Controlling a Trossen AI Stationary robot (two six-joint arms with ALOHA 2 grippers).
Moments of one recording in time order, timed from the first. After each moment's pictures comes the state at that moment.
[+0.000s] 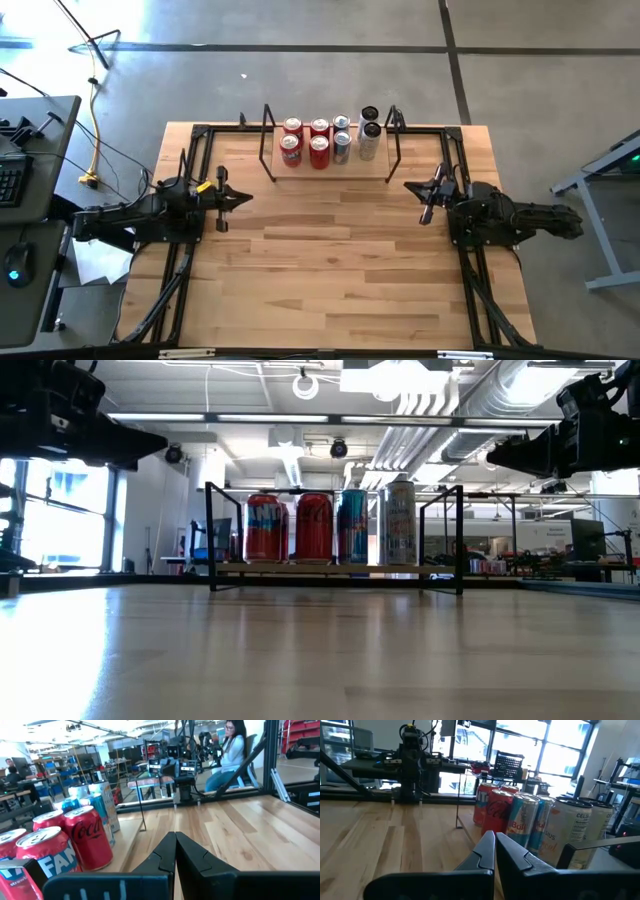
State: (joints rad) left arm 0.18 0.00 0.01 0.03 0.08 0.17; right arm -0.09 0.00 0.02 0.04 0.26 -0.18
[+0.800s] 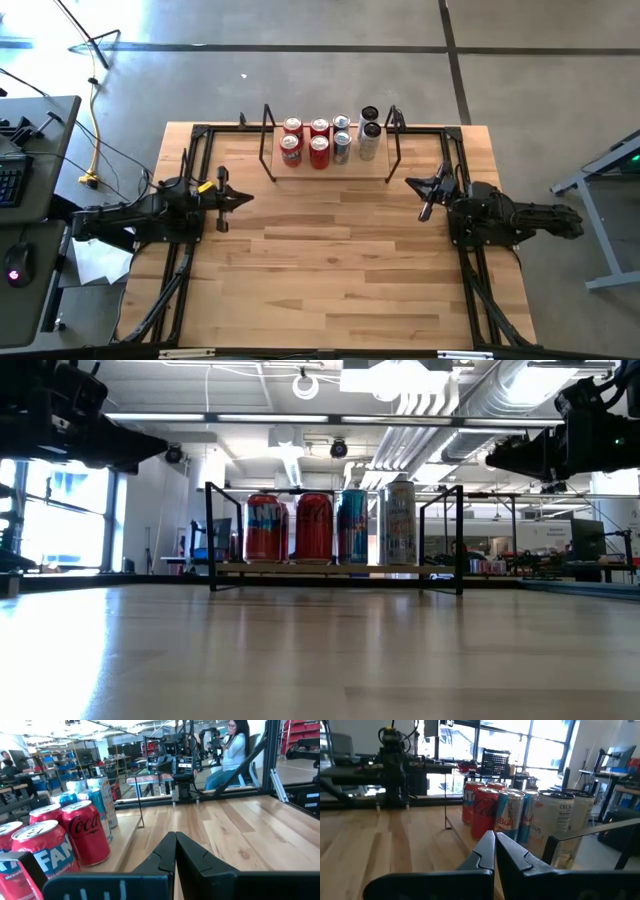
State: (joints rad) left arm 0.18 0.02 0.01 0.02 0.08 0.14; right arm -0.09 0.01 0.02 0.04 0.34 -0.13
